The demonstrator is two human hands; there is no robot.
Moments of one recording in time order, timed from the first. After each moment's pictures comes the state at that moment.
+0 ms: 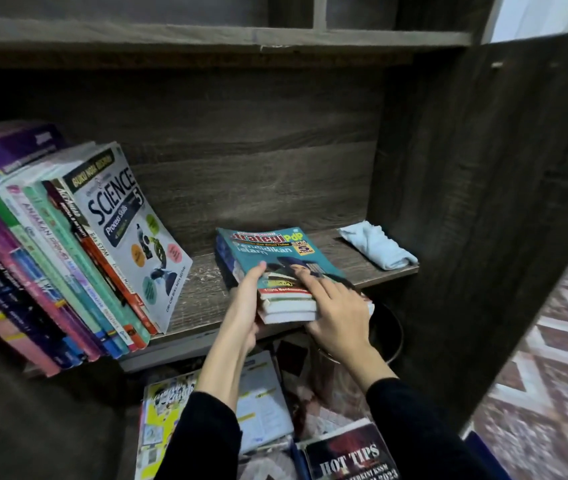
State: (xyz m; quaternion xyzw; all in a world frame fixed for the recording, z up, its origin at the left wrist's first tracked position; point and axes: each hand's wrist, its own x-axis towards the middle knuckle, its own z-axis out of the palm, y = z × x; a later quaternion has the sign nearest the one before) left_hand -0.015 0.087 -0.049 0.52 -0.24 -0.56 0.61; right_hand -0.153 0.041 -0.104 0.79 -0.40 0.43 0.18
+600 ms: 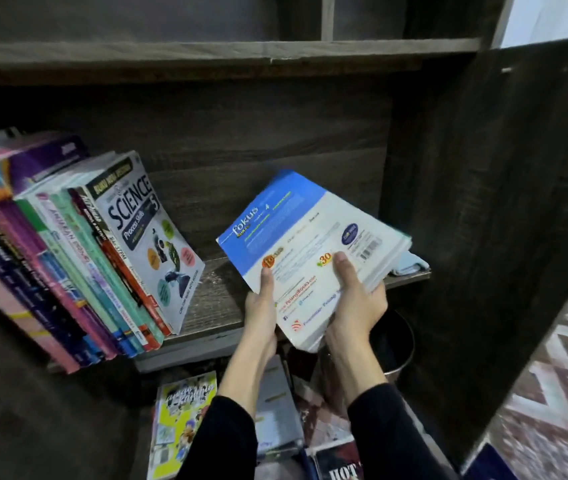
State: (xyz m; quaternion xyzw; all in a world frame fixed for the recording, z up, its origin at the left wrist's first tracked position) left_hand -0.035 0.089 -0.054 0.52 -0.21 -0.49 0.67; right_hand -0.124 0.062 -0.050 0.19 -0.40 0.73 -0.52
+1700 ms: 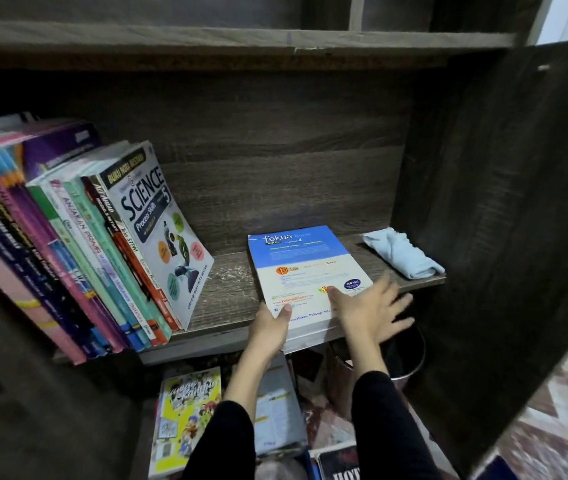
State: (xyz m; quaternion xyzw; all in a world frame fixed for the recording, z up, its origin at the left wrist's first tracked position) left_hand -0.008 0.079 -0.105 0.71 -0.36 -0.39 0.46; right_hand -0.130 0.026 -0.087 0.48 -0.78 0.35 -0.21
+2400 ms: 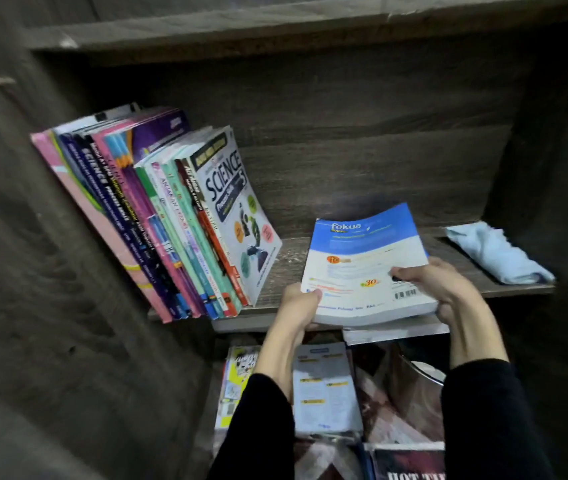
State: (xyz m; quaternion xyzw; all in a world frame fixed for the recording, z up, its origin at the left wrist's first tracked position) left_hand 0.023 0.104 -0.071 0.71 -0.27 -0.39 0.53; right_hand -0.140 0.006 -0.046 0.48 -0.50 0.36 -0.63
